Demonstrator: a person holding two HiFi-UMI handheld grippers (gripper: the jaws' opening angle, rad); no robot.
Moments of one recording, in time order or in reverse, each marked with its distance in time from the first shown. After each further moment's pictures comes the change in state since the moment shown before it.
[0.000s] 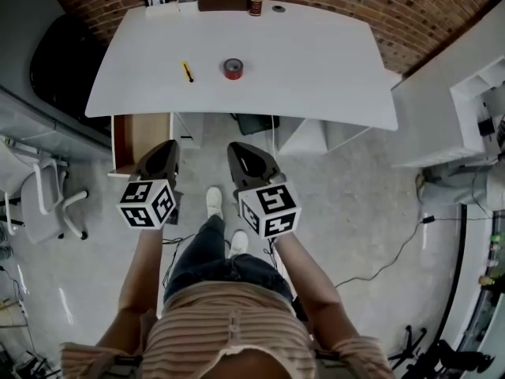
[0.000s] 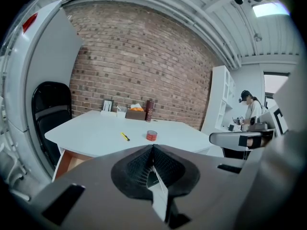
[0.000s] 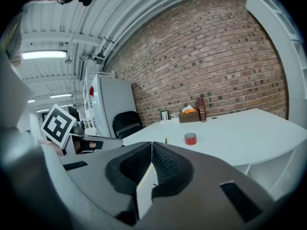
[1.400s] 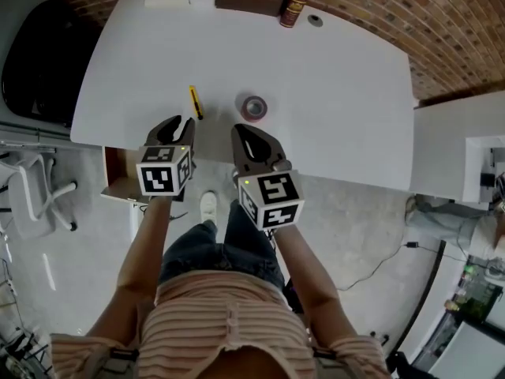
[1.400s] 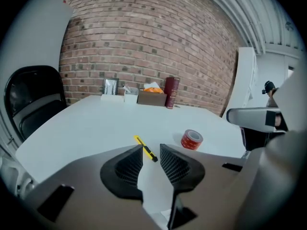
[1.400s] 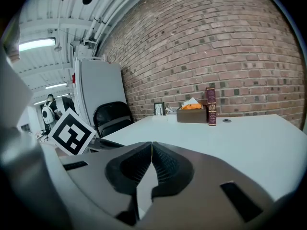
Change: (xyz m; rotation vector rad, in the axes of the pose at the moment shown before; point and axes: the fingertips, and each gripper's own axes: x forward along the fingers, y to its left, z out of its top) left arm 0.235 0.137 0.023 -0.035 0.236 0.099; right arm 0.231 -0.099 0.047 -0.055 0.144 -0.014
